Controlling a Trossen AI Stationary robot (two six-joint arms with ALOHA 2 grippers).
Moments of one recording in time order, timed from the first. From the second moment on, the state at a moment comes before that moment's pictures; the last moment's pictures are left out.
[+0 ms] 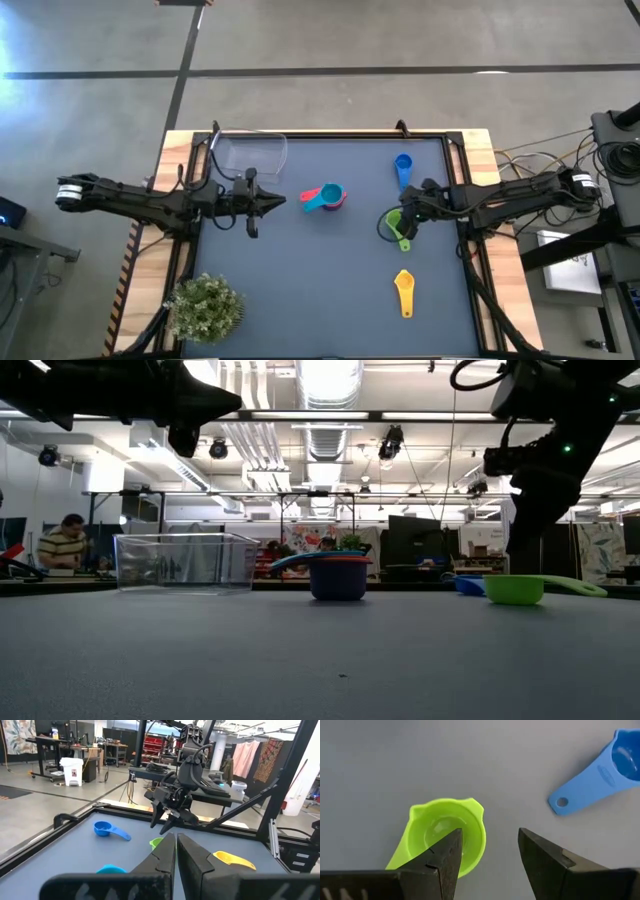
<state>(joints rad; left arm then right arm) 0.00 0.90 0.36 0.55 -0.12 -0.15 0.01 1.06 0.57 -0.67 0.33 0.51</state>
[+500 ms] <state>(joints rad) 0.00 0.90 0.36 0.55 -0.12 -0.12 -0.12 1.16 0.57 -0.59 0.17 0.41</state>
